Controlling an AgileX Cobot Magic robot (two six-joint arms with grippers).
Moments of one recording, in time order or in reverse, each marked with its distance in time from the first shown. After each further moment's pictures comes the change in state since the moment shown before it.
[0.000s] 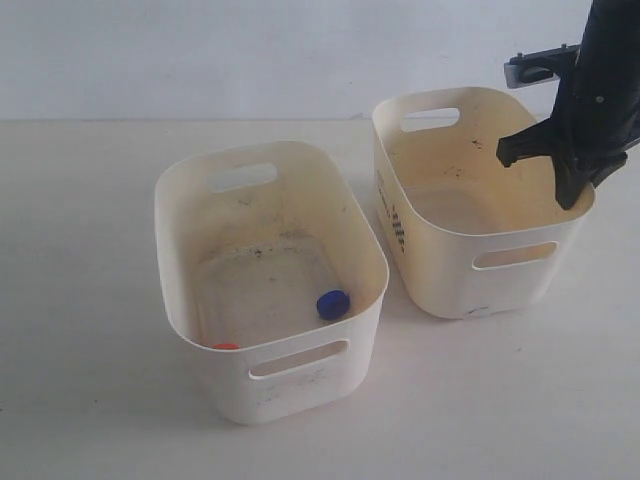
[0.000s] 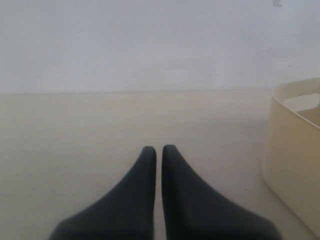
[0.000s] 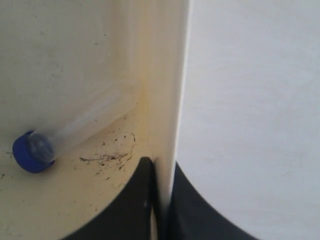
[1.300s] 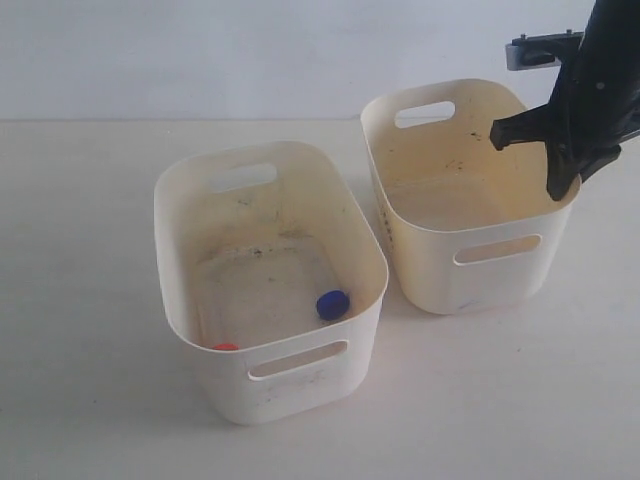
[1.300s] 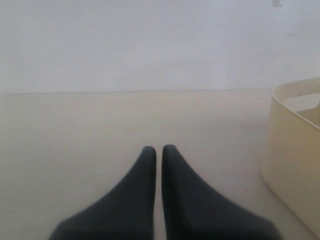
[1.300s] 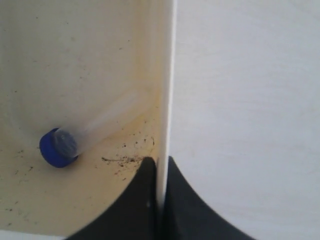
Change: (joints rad) left arm 0.000 0.000 0.000 0.000 0.000 0.000; right arm -0.002 -0.043 0.002 0.089 0.000 0.013
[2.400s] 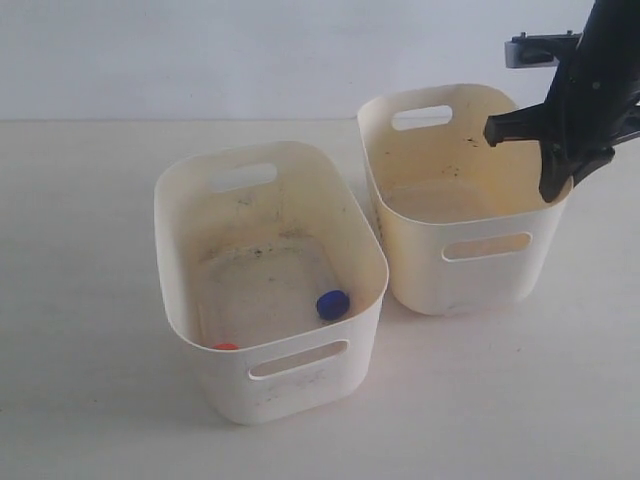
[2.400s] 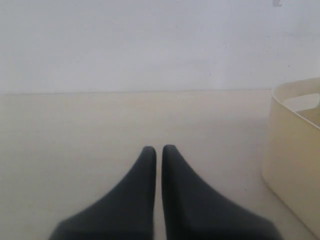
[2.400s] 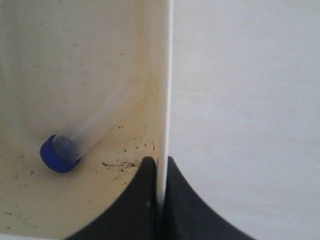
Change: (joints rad) left arm 0.000 0.000 0.000 0.000 0.000 0.000; right arm 0.000 -0.008 0.008 0.044 0.000 0.023
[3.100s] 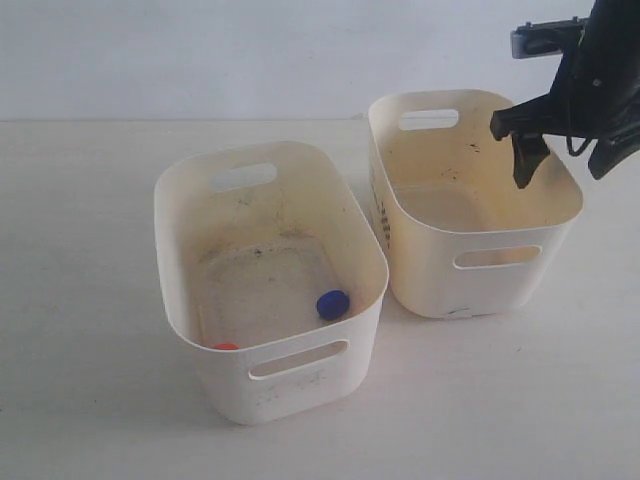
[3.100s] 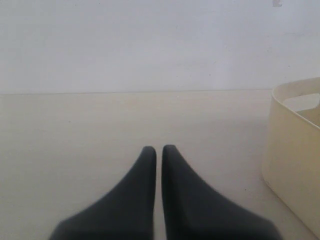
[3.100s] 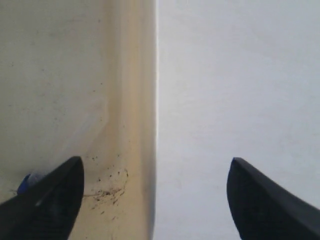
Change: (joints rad) left arm 0.000 0.000 0.000 0.000 0.000 0.000; right arm -0.002 0.008 -0.003 -0.096 -0.104 0.030
